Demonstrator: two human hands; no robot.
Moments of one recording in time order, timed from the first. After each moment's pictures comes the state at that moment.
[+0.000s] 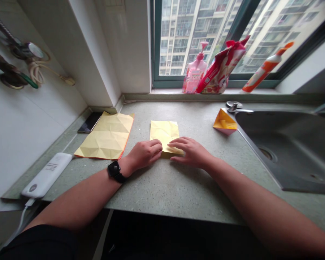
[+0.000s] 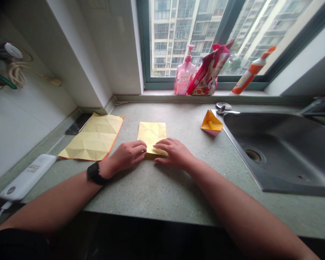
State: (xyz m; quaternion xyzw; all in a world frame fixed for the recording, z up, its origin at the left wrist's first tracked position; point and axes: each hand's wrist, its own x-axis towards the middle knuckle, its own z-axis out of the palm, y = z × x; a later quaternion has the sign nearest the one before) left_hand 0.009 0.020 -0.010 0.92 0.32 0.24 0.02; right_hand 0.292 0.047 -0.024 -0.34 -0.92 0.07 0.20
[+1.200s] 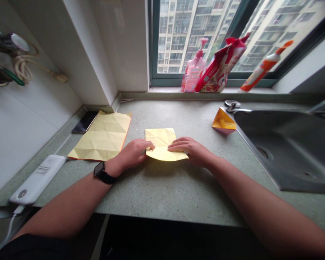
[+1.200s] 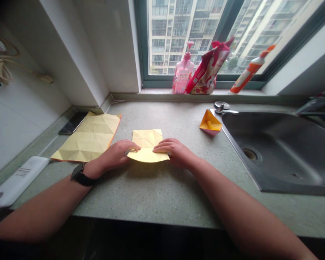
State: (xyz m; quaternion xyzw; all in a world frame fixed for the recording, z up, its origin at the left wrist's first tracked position) left_hand -0.020 0.036 -0.013 0.89 0.36 0.24 0.16; right_hand 0.307 0.060 -0.024 -0.27 -0.92 0.18 0.21
